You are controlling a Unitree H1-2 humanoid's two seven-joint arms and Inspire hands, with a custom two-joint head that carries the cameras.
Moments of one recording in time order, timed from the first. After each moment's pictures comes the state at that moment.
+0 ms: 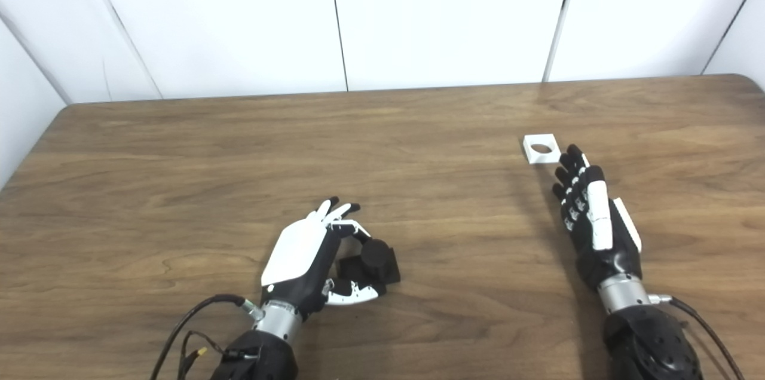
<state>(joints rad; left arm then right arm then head) 0.03 0.04 -0.49 -0.33 0.97 0.38 -0.16 -0.02 -0.20 -0.17 -0.06 0.26 0.09 0.15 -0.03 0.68</state>
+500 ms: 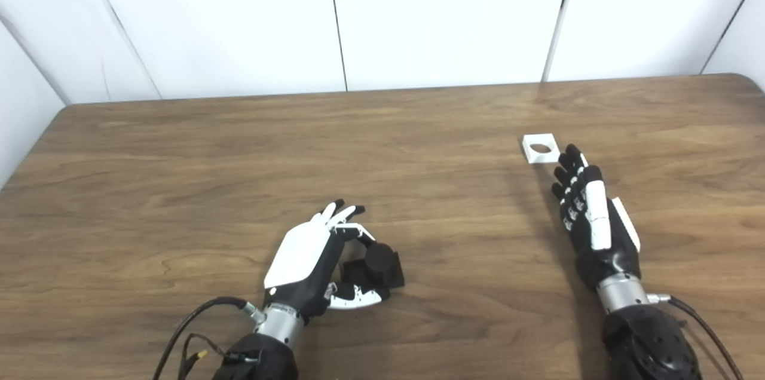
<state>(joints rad) 0.03 0.04 -0.49 -0.33 0.97 0.37 -0.16 -0.02 -0.20 -0.17 -0.06 0.27 0.09 0.15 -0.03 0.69</state>
